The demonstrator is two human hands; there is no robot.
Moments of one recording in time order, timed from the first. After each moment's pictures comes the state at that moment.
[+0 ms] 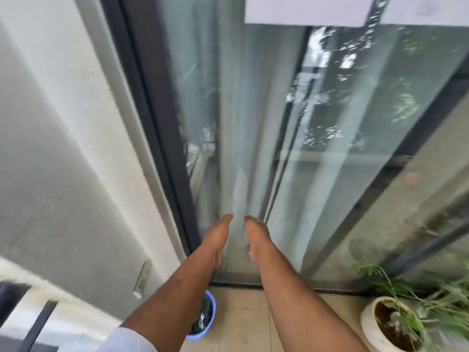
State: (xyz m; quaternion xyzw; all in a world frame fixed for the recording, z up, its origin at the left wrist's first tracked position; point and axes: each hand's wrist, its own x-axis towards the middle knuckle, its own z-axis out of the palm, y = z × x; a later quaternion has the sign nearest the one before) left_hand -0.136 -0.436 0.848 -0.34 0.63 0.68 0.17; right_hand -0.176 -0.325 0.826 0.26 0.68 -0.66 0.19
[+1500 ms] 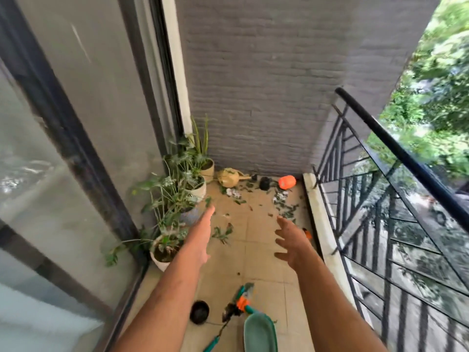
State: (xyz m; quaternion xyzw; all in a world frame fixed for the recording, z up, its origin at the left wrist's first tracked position) left_hand 0.183 0.076 0.902 0.15 0.70 0.42 0.56; right_hand 0.412 0.118 0.881 0.63 0.30 -0.63 -0.33
